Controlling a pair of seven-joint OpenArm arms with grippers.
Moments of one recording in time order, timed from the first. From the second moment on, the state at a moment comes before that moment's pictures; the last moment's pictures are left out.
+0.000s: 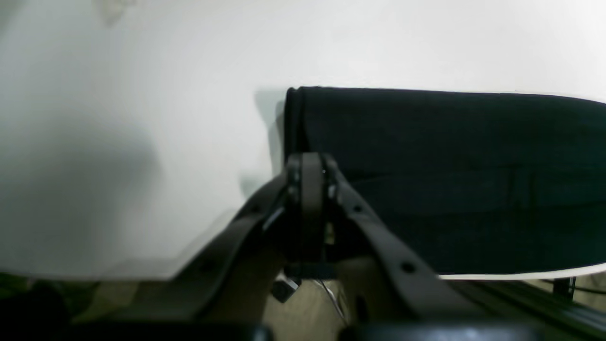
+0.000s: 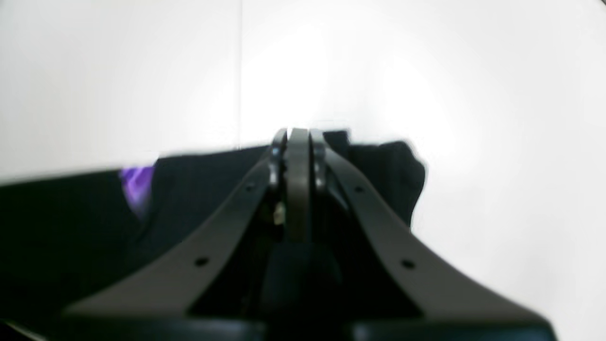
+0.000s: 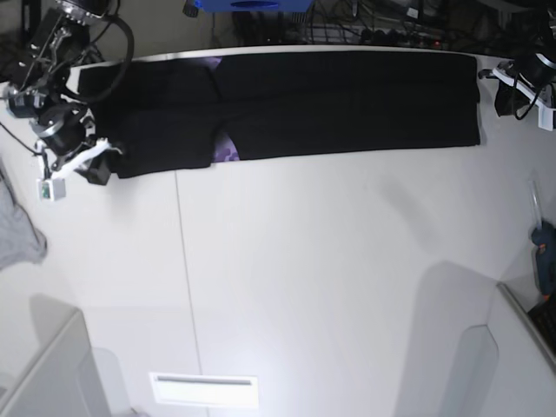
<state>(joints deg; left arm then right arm) 40.3 -19.4 -48.5 112.8 -48.4 -23.7 57.2 -12.6 7.7 32.4 104.4 33.9 24.4 -59.5</state>
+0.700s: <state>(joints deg) 40.3 -17.9 -48.5 112.3 -43.3 -23.7 57.3 -7.4 13.0 32.5 78.5 33.6 24.1 -49.3</state>
